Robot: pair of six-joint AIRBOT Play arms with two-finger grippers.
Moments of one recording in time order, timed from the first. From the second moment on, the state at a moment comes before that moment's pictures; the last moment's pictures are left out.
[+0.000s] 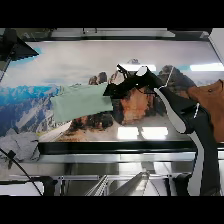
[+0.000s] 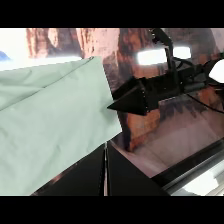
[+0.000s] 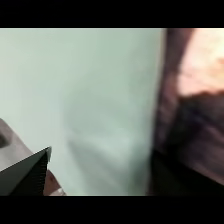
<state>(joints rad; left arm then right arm) 0.25 -1.57 2.00 0.79 -1.63 -1.42 0.36 -2.20 1.92 -0.63 1.17 1.30</state>
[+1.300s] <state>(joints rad) 0.03 -1.57 1.98 0.79 -1.71 -1.39 -0.17 -1.40 2.04 -1.23 1.39 1.69</state>
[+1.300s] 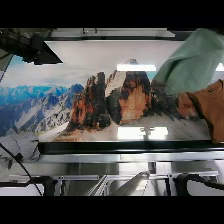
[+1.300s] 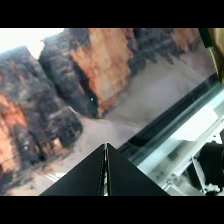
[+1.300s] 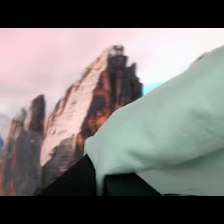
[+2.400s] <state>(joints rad) 0.34 -1.01 0.98 0.78 -1.49 -1.31 -0.72 -1.56 1.97 -1.07 1.34 1.63</state>
